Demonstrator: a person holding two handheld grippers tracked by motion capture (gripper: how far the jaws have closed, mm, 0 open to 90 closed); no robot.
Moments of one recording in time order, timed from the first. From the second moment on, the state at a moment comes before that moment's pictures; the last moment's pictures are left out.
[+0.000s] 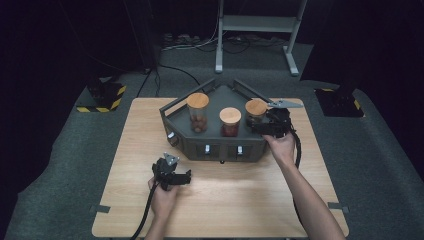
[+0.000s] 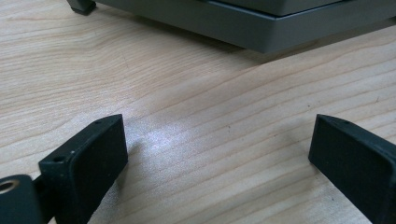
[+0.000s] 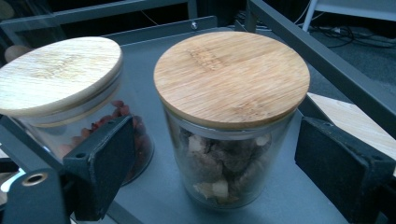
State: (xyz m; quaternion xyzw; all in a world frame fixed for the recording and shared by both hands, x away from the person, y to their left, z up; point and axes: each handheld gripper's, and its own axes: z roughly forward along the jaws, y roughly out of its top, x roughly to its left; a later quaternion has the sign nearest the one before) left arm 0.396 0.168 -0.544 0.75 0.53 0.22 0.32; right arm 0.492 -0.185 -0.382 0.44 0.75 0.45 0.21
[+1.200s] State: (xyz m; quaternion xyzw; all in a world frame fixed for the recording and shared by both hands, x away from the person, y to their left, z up) left arm 0.396 0.168 -0.544 0.75 0.53 0.22 0.32; right arm 0.472 -0.209 -0.371 0.43 0.73 0.49 0.21
